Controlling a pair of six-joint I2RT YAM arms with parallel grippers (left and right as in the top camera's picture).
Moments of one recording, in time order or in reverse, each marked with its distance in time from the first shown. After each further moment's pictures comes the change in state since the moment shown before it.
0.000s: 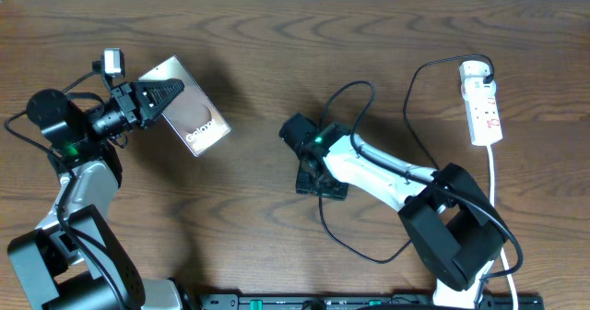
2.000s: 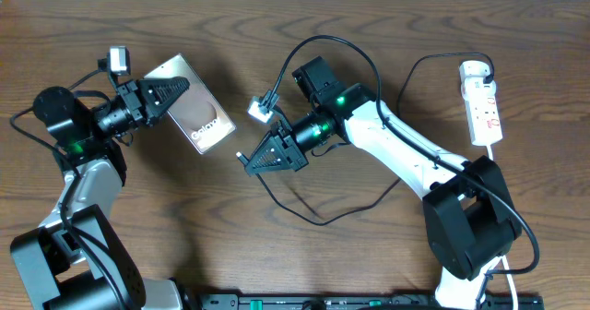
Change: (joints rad) left arm -0.031 0.000 0.000 0.000 -0.034 -0.001; right arm -0.150 0.000 0.208 0.187 -1.291 -1.204
